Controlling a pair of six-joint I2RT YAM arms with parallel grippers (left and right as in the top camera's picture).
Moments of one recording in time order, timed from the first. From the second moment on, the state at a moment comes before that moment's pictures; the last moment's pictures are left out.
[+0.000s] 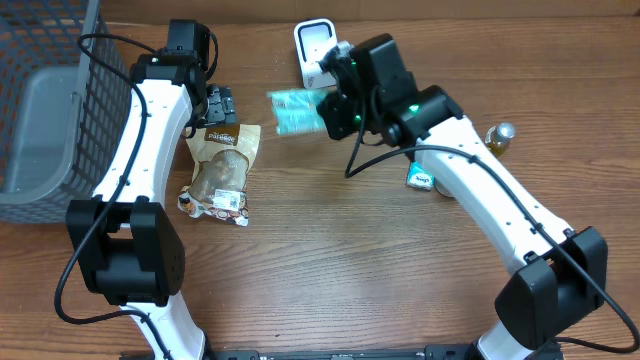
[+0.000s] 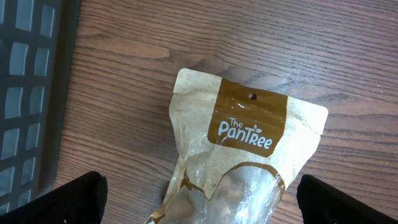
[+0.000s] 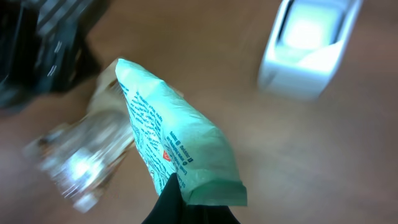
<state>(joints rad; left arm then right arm) -0.07 1.97 1.74 -1.05 -0.23 -0.29 0.52 1.80 1.62 -0.59 -0.16 0.06</state>
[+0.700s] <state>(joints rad) -0.07 1.97 1.74 -1.05 -0.23 -0.29 0.57 2.10 1.62 0.24 0.37 -0.65</state>
